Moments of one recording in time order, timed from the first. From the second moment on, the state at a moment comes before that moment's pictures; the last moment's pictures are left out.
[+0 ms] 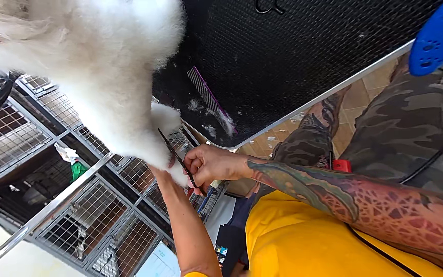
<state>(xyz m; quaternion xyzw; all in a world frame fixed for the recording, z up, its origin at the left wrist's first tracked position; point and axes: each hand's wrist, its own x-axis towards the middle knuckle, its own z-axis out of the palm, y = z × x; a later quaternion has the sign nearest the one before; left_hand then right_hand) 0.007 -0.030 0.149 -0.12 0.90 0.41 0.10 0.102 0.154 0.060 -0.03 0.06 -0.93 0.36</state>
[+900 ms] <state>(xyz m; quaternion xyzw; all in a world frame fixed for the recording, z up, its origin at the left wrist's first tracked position) 0.015 -0.031 0.151 -0.12 0.88 0.45 0.11 0.106 0.153 0.065 -0.02 -0.03 -0.95 0.31</state>
